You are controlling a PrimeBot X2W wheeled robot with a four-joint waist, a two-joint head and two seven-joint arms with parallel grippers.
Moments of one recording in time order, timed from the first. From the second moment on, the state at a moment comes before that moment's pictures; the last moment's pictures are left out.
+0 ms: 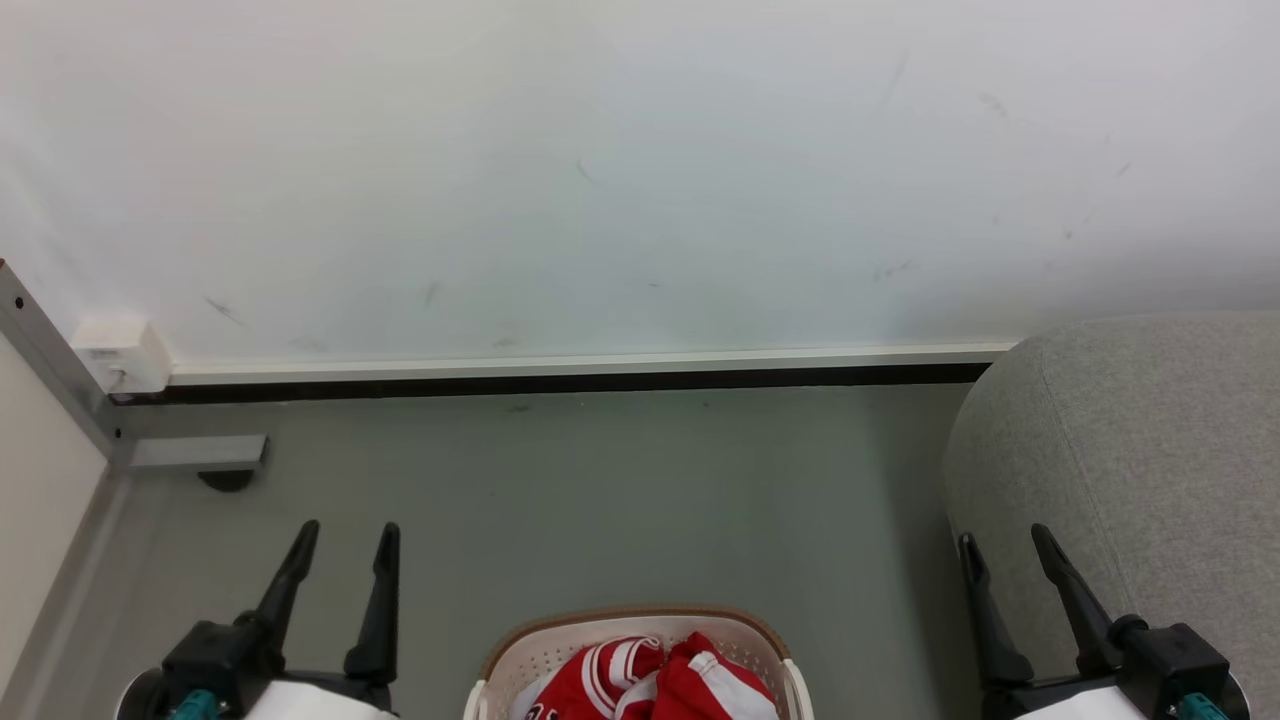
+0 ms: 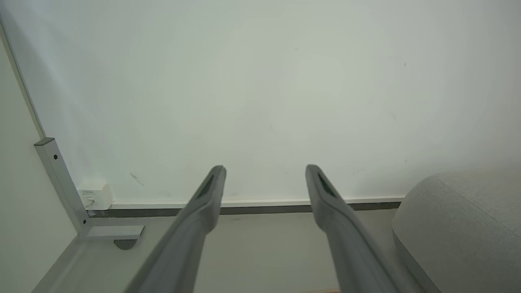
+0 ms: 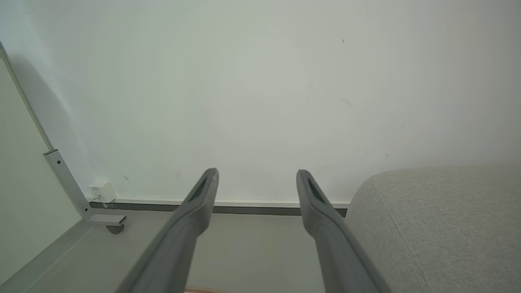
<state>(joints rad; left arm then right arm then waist) -0.05 0.11 -0.01 0.15 -0.16 -0.12 -0.23 -0.08 -0.04 0.12 0.24 0.28 0.13 -0.23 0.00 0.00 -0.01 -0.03</state>
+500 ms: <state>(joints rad) -0.05 0.11 -0.01 0.14 -0.06 -0.13 -0.26 -0.08 -0.05 0.13 0.23 0.19 0.13 -0.26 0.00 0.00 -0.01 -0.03</state>
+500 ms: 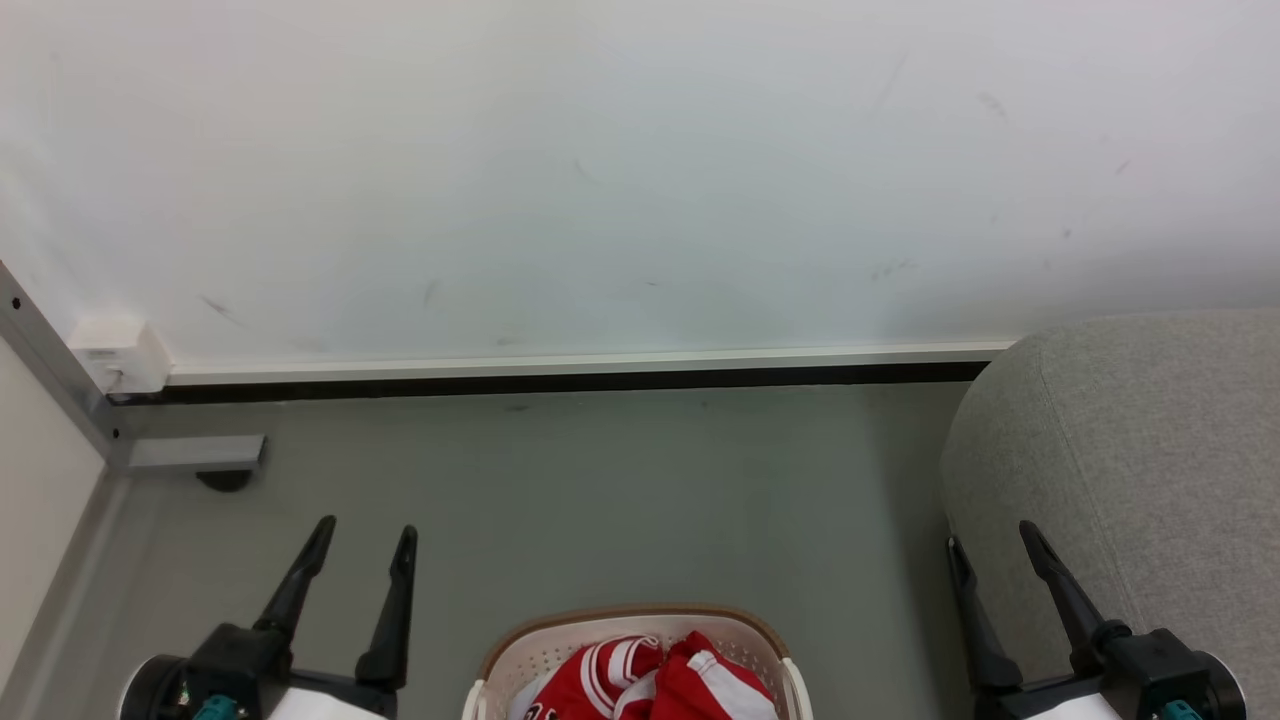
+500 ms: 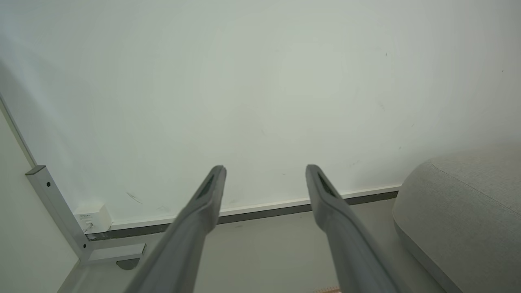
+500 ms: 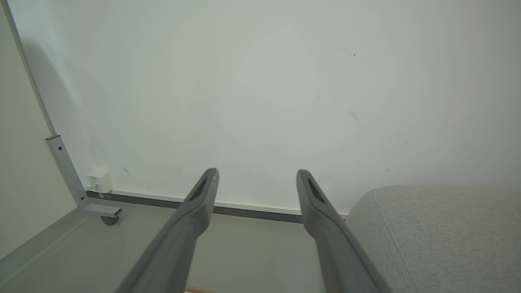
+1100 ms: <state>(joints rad) -0.05 0.10 0.01 0.15 -0.06 -0.13 -0.26 -0.08 -0.05 0.13 0.23 0.19 0.13 -0.26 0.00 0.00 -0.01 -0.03</state>
